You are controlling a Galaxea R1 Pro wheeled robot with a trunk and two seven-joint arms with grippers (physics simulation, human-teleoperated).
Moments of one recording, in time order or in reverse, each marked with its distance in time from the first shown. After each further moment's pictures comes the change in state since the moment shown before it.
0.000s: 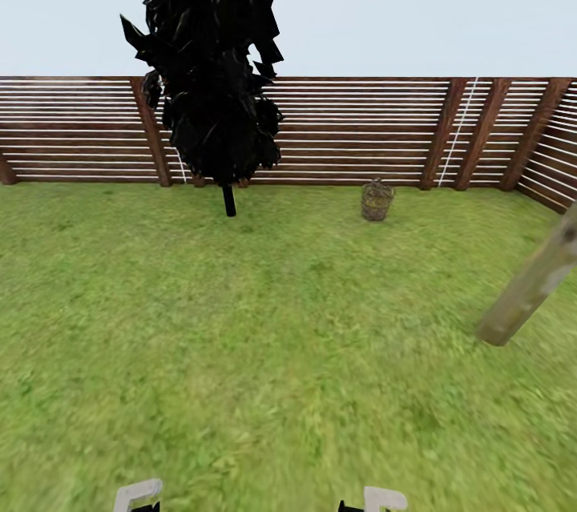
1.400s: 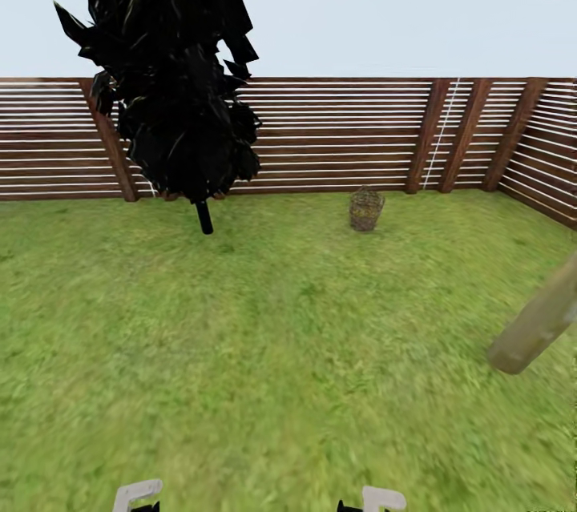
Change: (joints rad) left arm 0.000 0.001 0.000 0.000 0.001 0.000 0.000; right arm 0.000 0.004 0.000 0.000 -0.001 -0.002 0.003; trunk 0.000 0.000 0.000
